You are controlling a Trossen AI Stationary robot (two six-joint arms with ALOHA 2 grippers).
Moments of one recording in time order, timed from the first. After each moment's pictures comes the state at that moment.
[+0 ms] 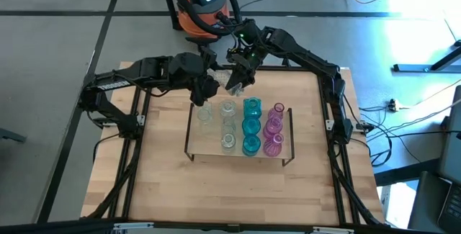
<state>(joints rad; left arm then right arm) 0.12 1.53 1.77 -0.88 -0.38 0.90 -0.42 2.07 2.33 -1.07 -1.31 0.76</state>
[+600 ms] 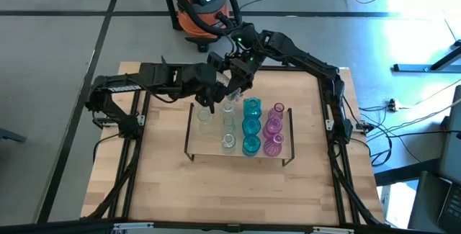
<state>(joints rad) 0.07 1.58 1.77 -0.87 -0.59 0.97 -0.38 2.07 2.33 -1.07 -1.31 0.75</state>
